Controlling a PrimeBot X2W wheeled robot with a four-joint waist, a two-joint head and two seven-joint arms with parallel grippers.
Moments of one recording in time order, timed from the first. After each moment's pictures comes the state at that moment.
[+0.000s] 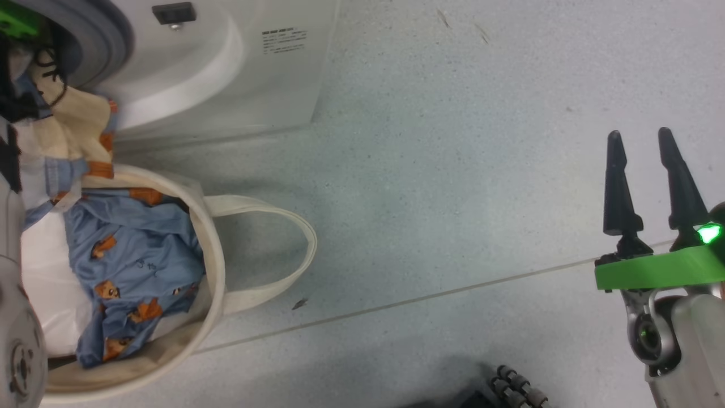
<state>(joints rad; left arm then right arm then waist) -1.33 0.28 0.08 1.09 -0.26 -0.11 -0.26 -0.26 -0.27 0.10 0.01 0.38 0.13 -0.25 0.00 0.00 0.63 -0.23</state>
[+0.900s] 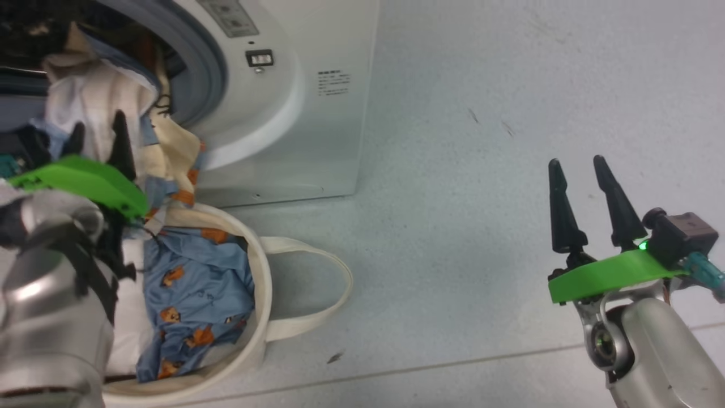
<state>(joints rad) -1.02 0.19 0.05 1.29 -0.34 -0.12 -0.25 -0.31 -0.24 0.23 0.18 0.43 0.13 -0.25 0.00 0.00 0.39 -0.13</state>
